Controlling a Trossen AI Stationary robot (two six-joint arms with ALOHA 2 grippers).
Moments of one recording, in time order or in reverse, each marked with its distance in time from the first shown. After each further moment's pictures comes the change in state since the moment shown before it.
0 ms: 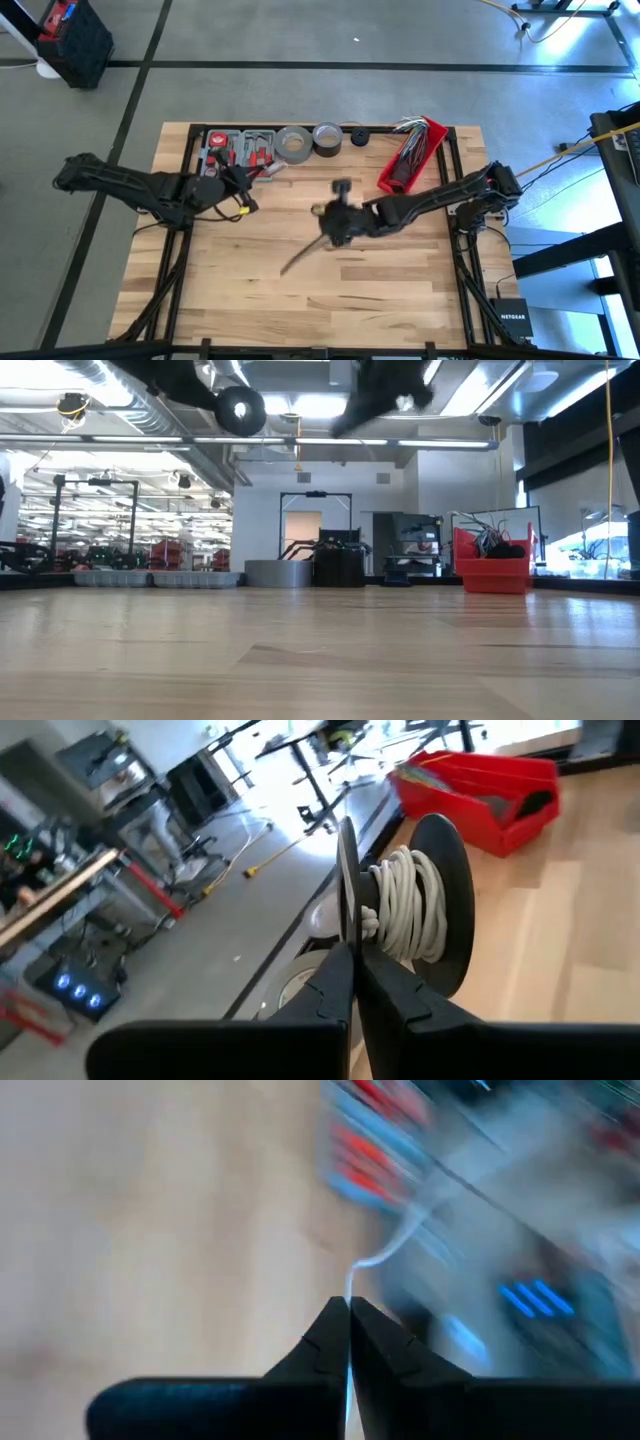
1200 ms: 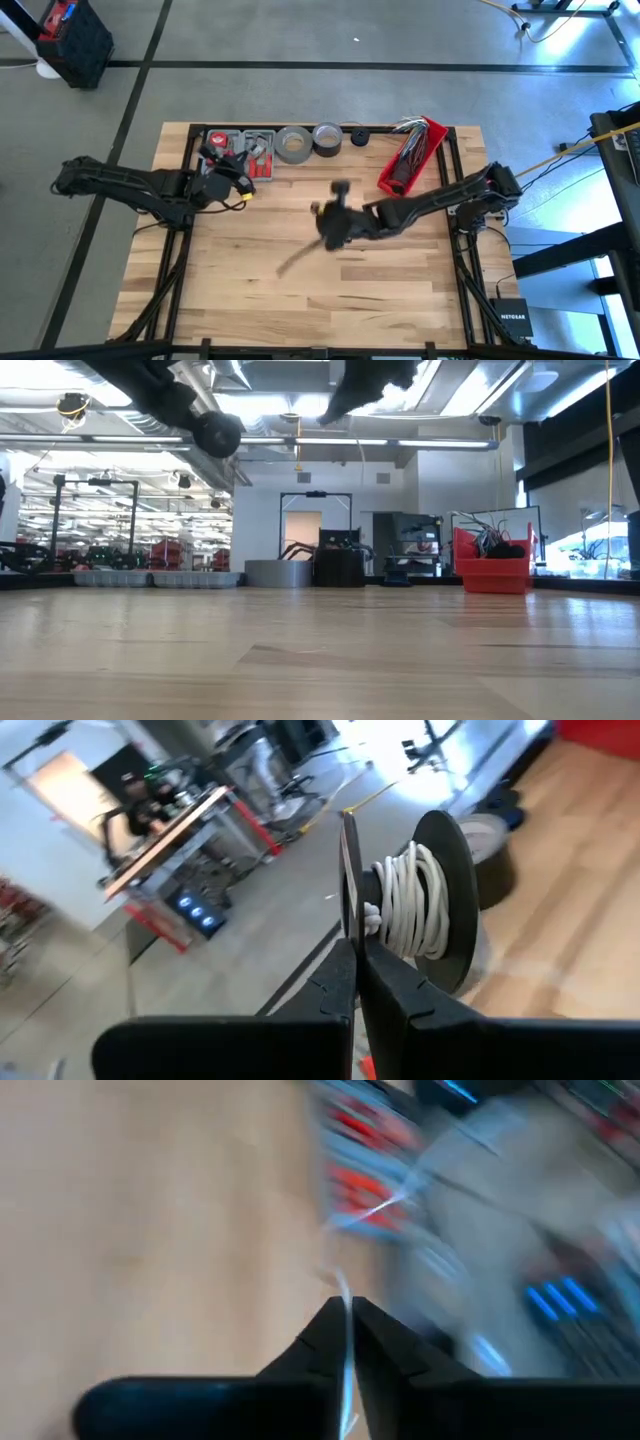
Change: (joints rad) left arm 0.072 0.000 0.000 -0.183 -0.222 -0.121; right arm 0.021 0.005 0.000 0.094 0.002 0.083
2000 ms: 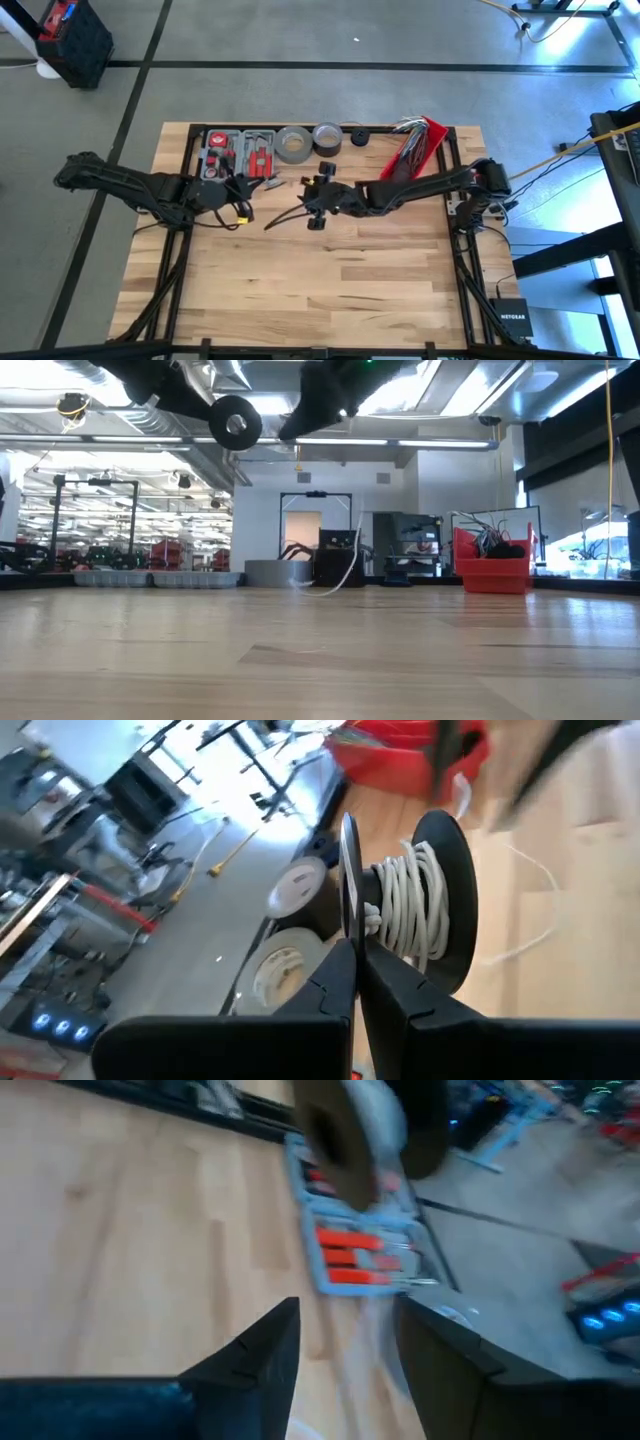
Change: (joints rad) left arm -0.110 0.000 0.001 0.070 0.328 0.185; right arm -0.169 0.059 -0.024 0.313 -0.157 -0.045
